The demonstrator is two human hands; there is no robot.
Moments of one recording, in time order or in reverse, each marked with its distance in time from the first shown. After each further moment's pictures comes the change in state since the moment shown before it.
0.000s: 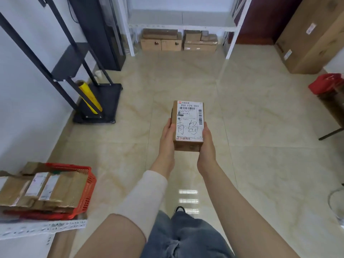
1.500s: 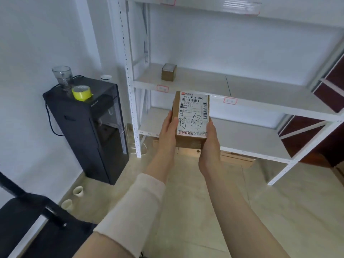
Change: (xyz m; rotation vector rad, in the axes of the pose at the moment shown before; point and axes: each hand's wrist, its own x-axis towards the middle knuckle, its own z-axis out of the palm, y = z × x) left_hand 1.060 0.564 0.133 0.056 0.067 0.345; right_hand 0.993 -0.428 0.591 0.022 -0.224 -0.211
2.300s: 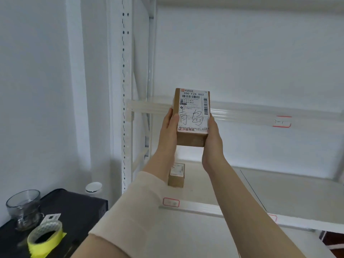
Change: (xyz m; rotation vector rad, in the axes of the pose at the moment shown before) left_hand 0.424 0.255 -0.011 -0.084 -0.158 0.423; right_hand 0.345 -0.190 0.290 0.032 -0.142 -0.436
